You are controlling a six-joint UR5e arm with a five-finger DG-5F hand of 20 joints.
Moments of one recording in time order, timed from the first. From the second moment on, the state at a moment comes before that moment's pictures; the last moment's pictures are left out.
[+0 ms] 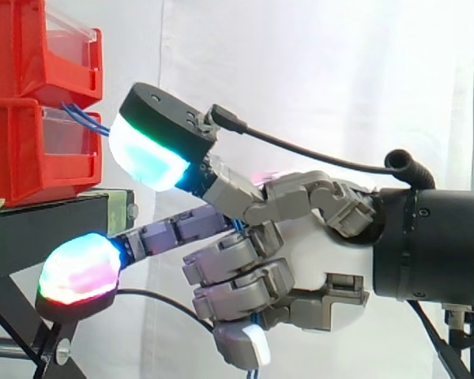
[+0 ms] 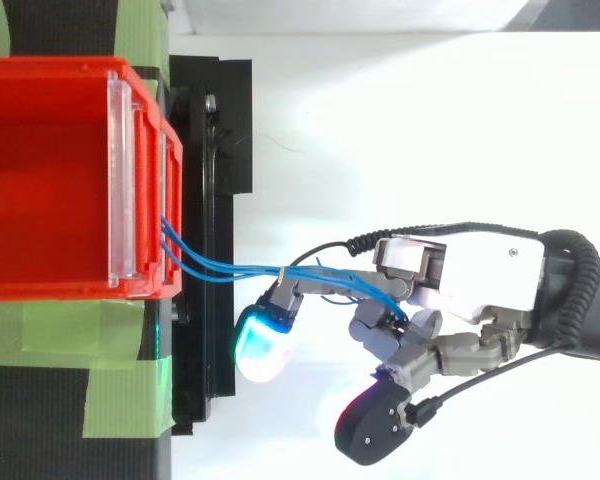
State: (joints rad) arm 0.33 -2.07 -1.80 -2.38 -1.09 -0.10
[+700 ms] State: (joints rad) arm 0.29 -2.06 -1.59 -2.75 -1.09 0.08
